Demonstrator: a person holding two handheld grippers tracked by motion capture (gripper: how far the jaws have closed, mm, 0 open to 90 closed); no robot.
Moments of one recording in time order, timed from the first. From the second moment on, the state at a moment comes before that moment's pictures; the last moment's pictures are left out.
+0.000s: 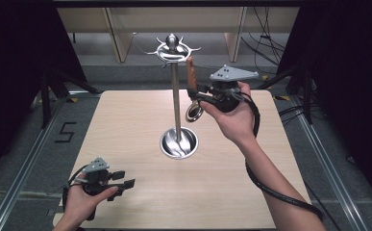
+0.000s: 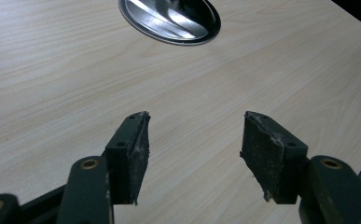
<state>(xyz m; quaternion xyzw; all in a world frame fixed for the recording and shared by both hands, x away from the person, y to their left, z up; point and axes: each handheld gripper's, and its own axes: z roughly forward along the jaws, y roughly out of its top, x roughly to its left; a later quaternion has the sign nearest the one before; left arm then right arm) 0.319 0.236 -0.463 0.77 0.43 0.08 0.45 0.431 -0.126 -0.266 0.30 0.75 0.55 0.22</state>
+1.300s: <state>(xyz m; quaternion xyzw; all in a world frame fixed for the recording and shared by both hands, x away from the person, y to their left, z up) 0.319 0.236 -0.464 0.78 0.44 0.08 0.45 0.397 -0.189 -0.324 0.34 0.77 0.48 0.24</state>
